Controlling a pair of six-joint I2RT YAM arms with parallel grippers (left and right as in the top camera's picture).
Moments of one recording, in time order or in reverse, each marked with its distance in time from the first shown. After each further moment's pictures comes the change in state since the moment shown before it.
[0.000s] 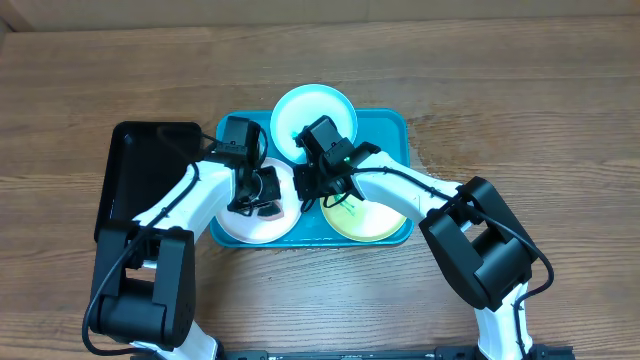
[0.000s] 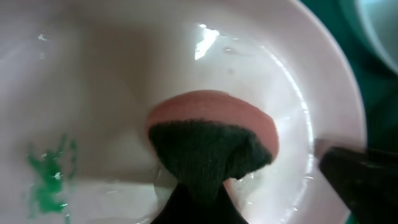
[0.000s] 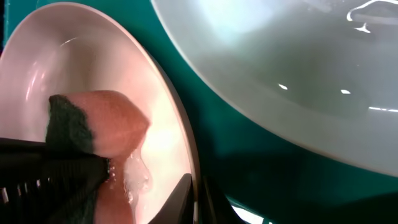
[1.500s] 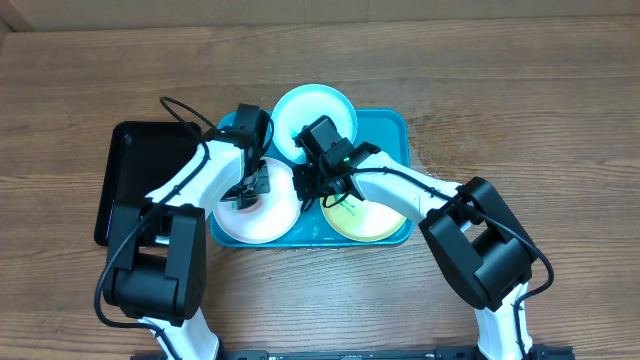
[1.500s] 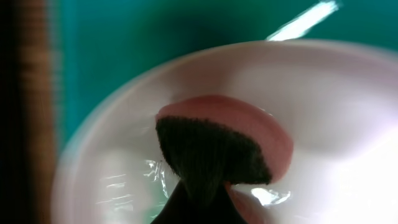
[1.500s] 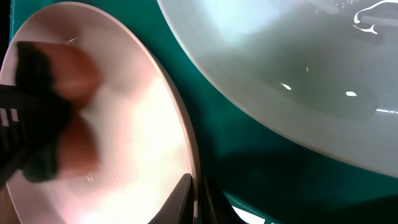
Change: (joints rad) left arm -0.017 0.120 0.156 -0.176 -0.374 0.035; right arm 0.000 0.000 0.000 0.003 -0.005 0.000
